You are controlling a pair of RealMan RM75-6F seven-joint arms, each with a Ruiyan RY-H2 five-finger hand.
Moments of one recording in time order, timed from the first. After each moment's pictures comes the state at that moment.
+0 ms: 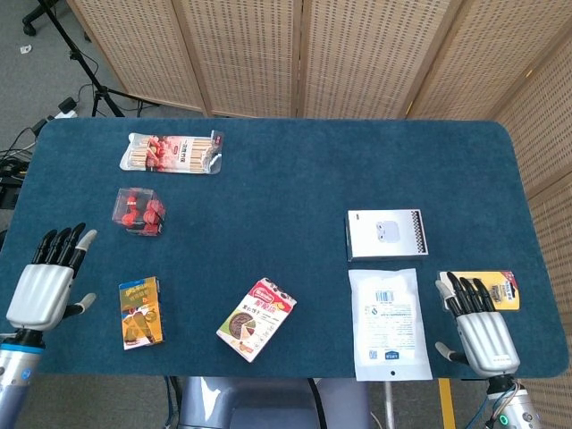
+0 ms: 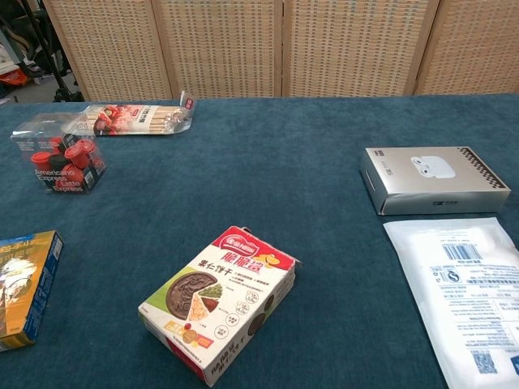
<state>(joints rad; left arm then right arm) -0.20 -1.05 -0.12 -1.89 1.41 1.32 0.38 0.08 -1.17 -0.02 -1.76 -1.58 1.40 -0.34</state>
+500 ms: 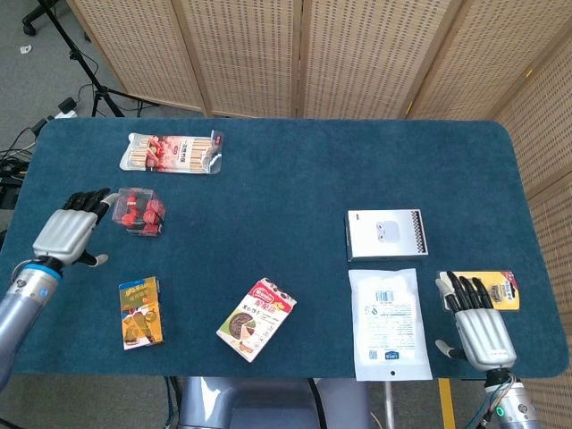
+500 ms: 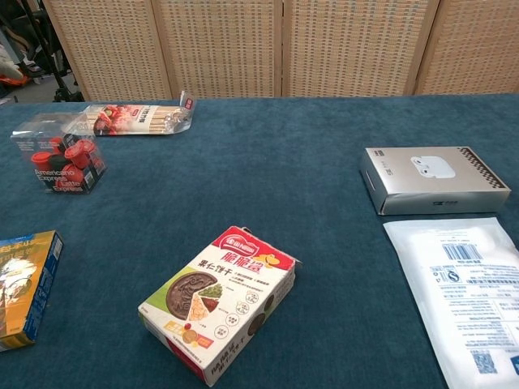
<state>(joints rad) -0.56 -0.96 -0.26 -1.71 0.97 0.75 0.35 0.10 -1.20 0.00 -1.73 -1.50 1.35 -0.35</state>
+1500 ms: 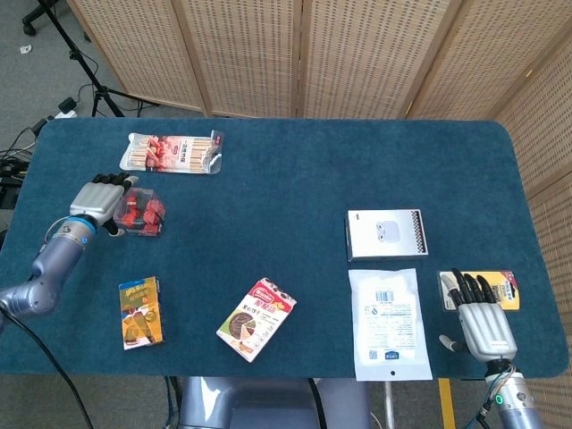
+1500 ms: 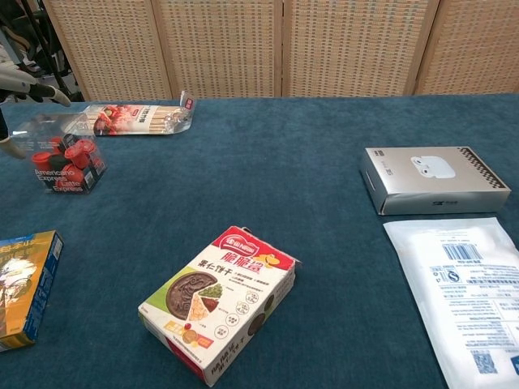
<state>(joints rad) -0.92 -1.19 -0.09 -1.29 0.59 0.51 0.46 0.13 -1.21 0.02 -1.70 -1.41 1.29 -0.34</state>
